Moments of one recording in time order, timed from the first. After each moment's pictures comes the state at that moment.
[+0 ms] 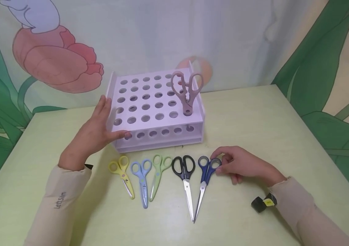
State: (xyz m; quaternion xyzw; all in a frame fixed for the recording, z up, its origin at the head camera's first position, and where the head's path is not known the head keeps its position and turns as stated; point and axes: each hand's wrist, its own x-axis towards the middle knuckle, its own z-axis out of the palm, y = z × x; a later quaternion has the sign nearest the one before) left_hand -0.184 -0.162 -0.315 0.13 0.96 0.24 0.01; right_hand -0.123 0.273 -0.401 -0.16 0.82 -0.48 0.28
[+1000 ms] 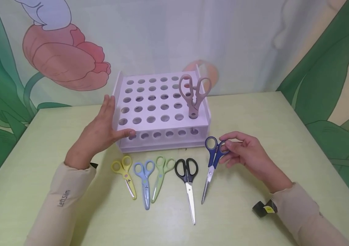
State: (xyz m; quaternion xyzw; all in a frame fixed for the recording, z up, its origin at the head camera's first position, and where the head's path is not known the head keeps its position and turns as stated) left_hand -0.182 -0.160 -0.313 0.12 0.97 0.23 0.00; right_hand -0.125 0.268 -0.375 -0.17 0.61 -0.75 0.16
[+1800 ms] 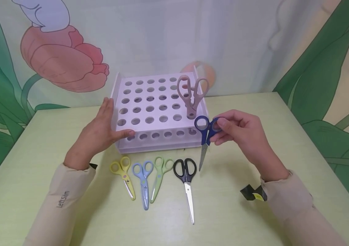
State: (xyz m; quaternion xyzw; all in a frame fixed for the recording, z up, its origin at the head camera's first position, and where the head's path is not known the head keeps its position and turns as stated) left_hand -0.180 -0.158 -0.311 0.10 0.97 0.23 0.02; right_hand -0.123 0.229 -0.299 -0.20 0.66 -0.73 0.00
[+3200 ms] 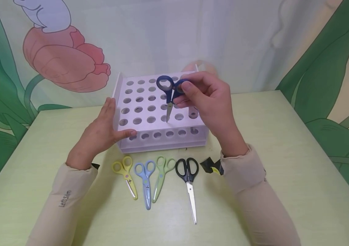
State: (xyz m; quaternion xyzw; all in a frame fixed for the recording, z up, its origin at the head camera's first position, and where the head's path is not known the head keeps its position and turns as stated) left_hand -0.180 -0.158 -0.313 0.10 0.97 0.23 0.01; right_hand -0.156 0.142 -0.247 -0.26 0.60 -0.74 -0.15
